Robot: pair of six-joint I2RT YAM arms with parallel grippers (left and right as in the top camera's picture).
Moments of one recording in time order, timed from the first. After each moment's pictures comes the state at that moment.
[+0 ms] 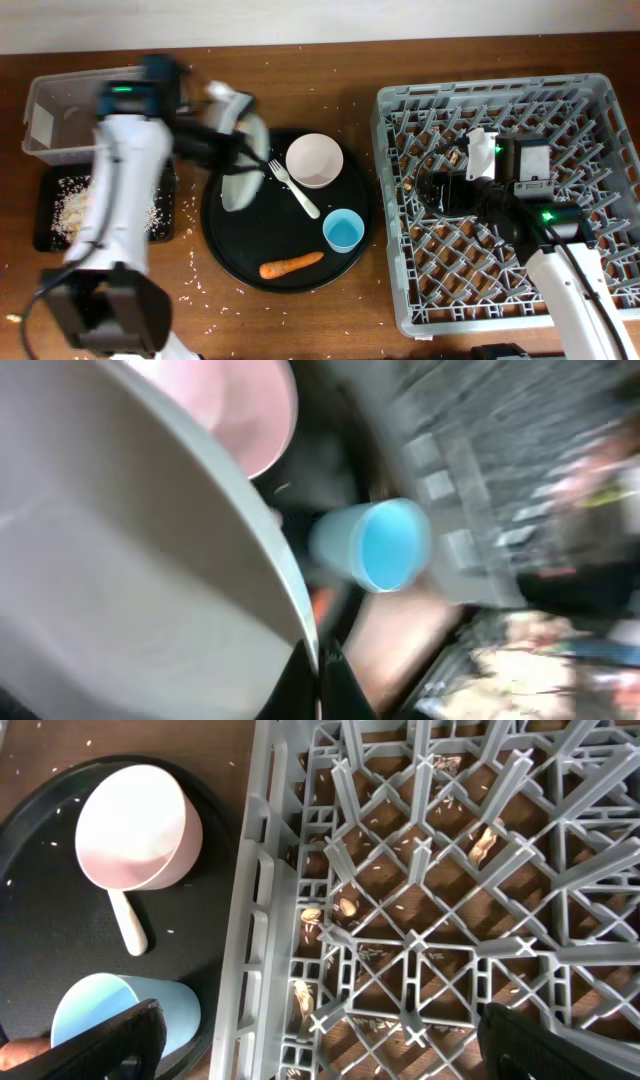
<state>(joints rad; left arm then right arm) -0.14 1.81 1.74 -1.38 0.59 0.31 0.04 1.17 0.98 -0.73 -0.23 0.08</state>
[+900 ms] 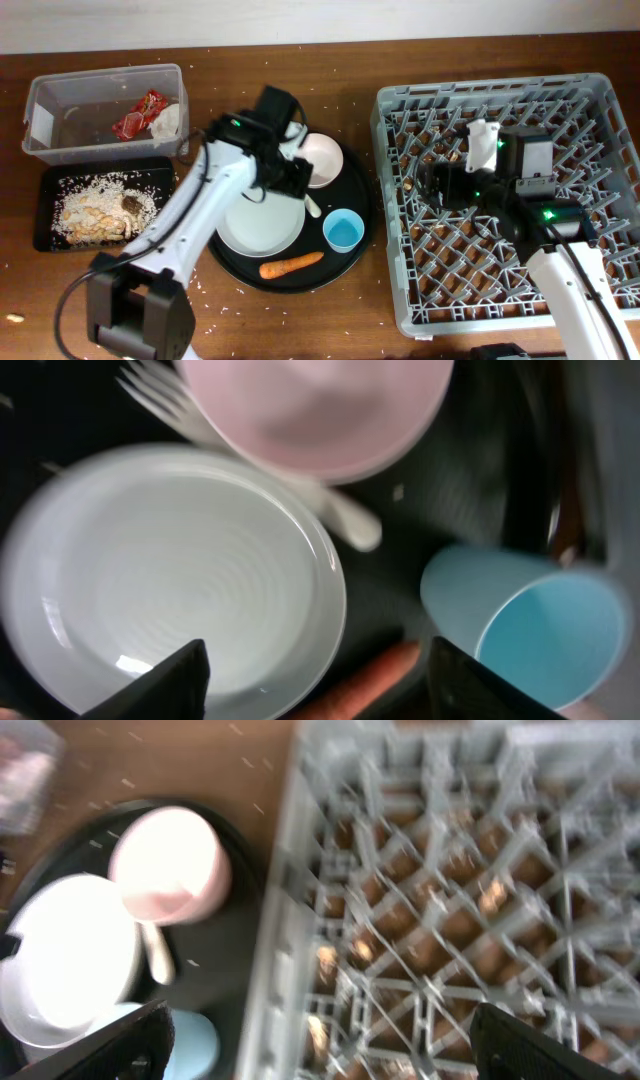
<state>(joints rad) -0.41 1.79 1.54 -1.09 0.12 -0.11 0.07 1.17 1.03 -0.67 -0.25 0.08</state>
